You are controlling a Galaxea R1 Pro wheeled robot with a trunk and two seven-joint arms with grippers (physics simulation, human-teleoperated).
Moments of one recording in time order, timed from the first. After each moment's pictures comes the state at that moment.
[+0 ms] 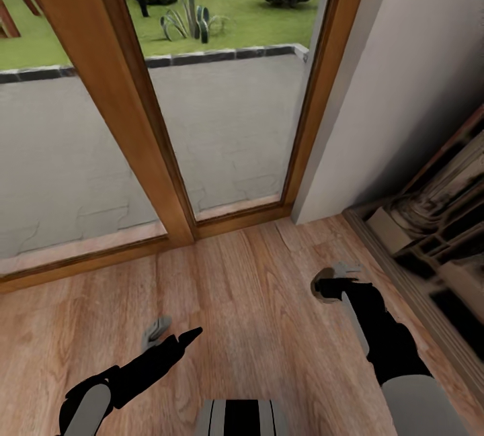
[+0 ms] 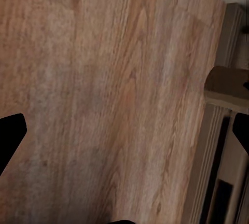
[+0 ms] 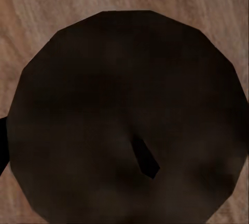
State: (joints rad) left arm -0.06 0.05 -0.02 -1.57 0.95 0.73 0.01; right arm -0.59 -0.05 0.00 -1.16 0.02 0.78 -0.06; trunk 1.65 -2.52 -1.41
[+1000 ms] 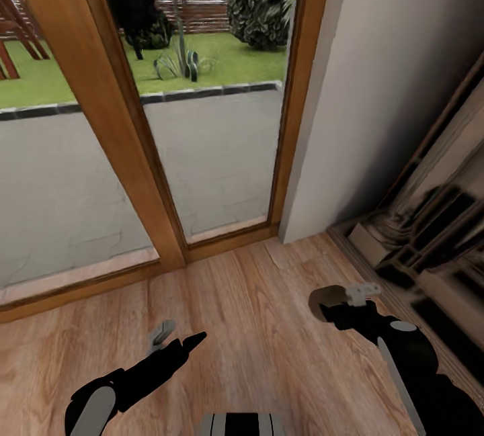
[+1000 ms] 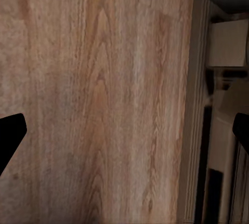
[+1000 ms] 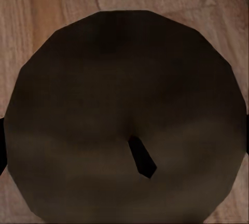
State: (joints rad) left arm -0.06 0.04 -0.04 -1.55 0.95 0.73 0.01; right arm -0.26 -0.15 0.00 -1.62 0.02 0.81 0.20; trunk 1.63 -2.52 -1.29
